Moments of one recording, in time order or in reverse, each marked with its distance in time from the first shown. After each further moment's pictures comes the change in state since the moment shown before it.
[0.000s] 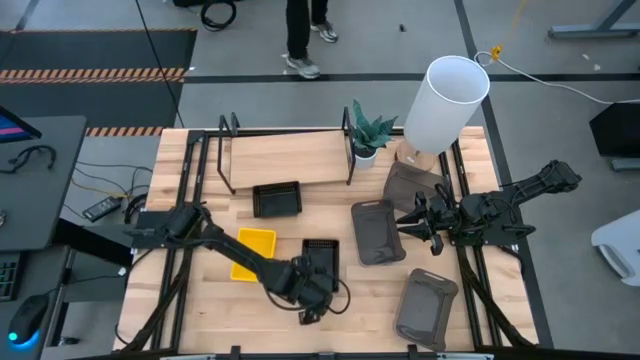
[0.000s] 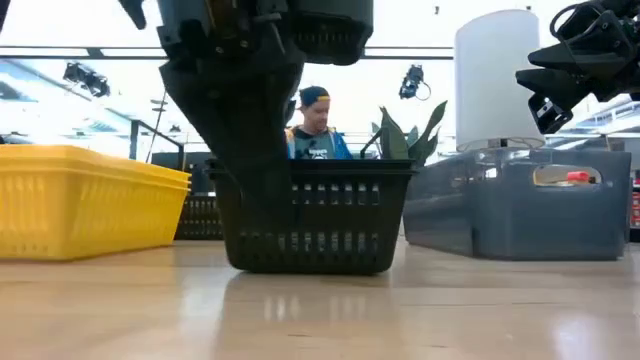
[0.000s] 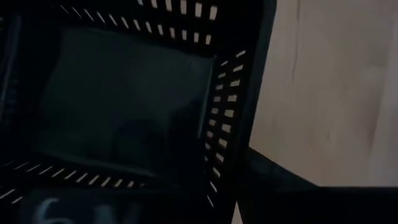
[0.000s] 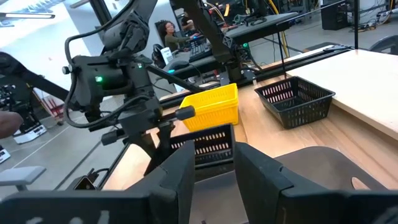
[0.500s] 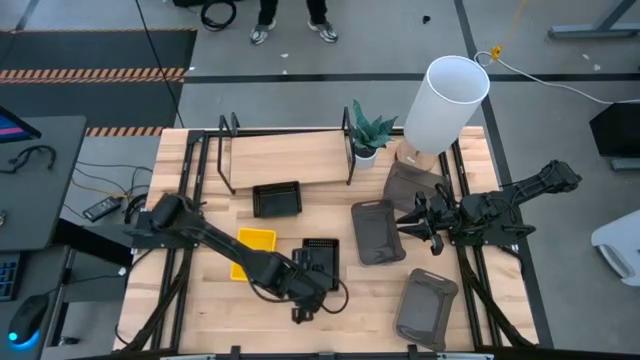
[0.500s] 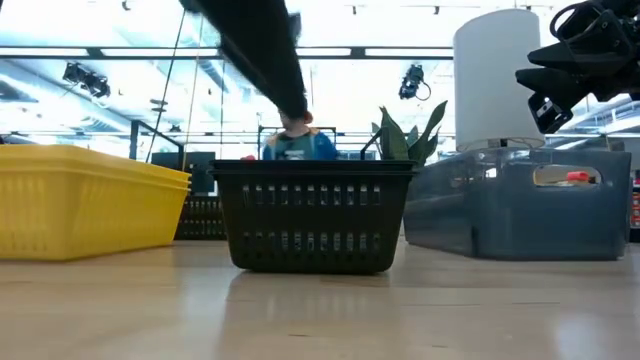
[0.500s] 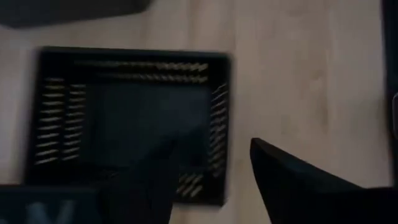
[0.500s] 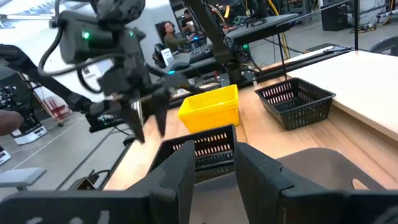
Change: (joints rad) left arm 0.001 -0.148 0.026 -0.088 -0.070 0.184; right arm 0.000 0.000 0.000 0.009 0.000 0.000
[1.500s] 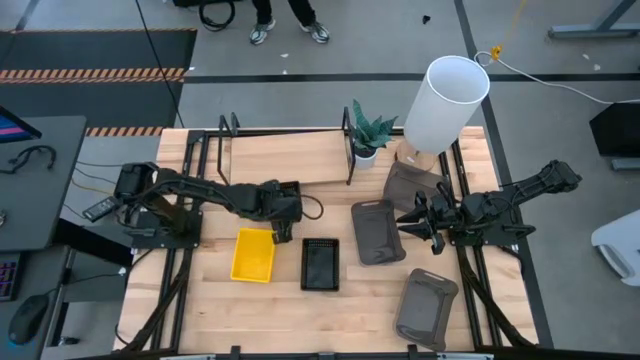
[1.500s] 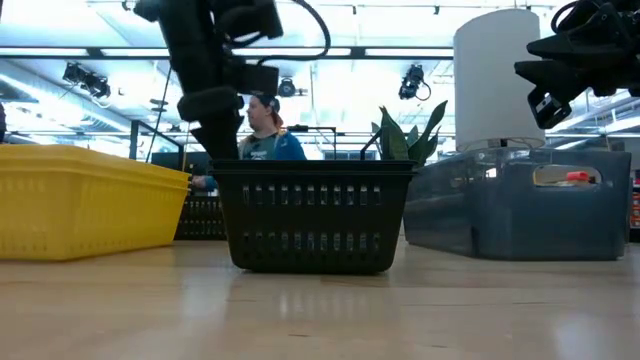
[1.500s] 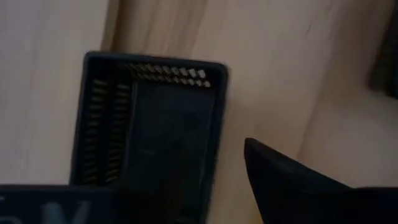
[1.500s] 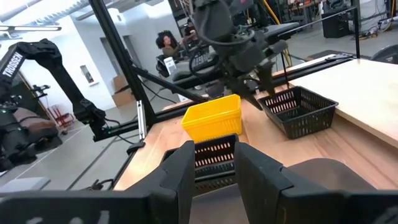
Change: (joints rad) left arm 0.443 -0.350 -0.526 0.065 -0.066 0.220; right arm 0.000 0.000 0.000 0.036 0.000 0.000
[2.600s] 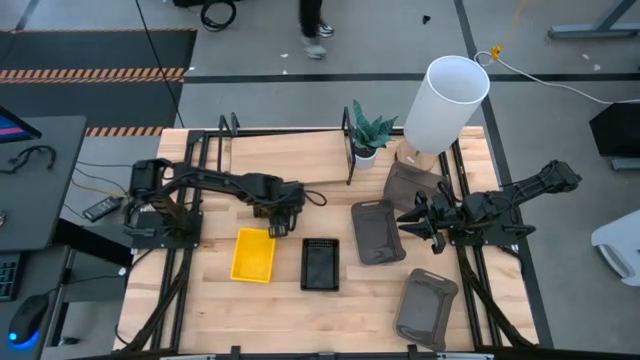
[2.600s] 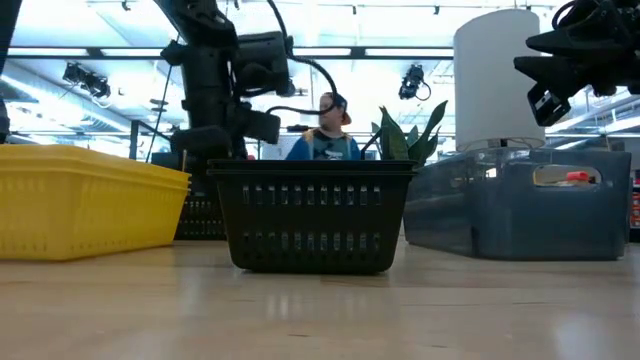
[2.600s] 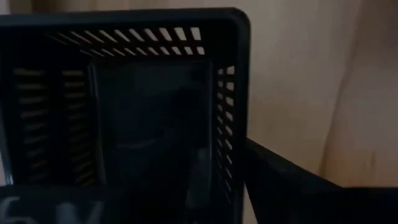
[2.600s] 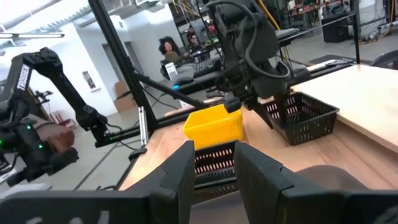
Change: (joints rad) left arm 0.147 0.102 -0.027 0.031 0.225 0.244; right arm 0.000 0.000 0.000 0.024 0.000 0.000
